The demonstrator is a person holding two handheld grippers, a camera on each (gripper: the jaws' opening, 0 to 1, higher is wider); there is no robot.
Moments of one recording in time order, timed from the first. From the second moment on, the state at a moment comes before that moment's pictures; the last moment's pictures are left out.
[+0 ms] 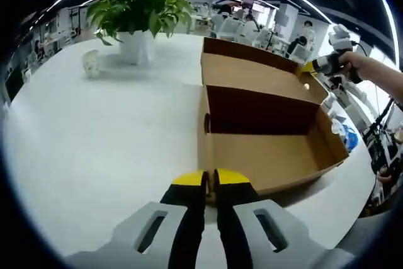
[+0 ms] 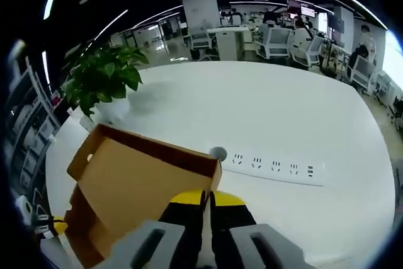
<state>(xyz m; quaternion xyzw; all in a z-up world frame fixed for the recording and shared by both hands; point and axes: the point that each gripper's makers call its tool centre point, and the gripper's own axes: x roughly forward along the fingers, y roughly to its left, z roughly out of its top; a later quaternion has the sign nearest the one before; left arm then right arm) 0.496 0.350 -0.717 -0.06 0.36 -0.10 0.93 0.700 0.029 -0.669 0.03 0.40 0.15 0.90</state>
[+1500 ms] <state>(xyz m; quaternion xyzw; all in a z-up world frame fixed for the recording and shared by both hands) 0.490 0.348 -0.713 -0.07 0.36 -0.10 0.93 0.669 0.037 -0.615 0.01 0.34 0.17 0.93</state>
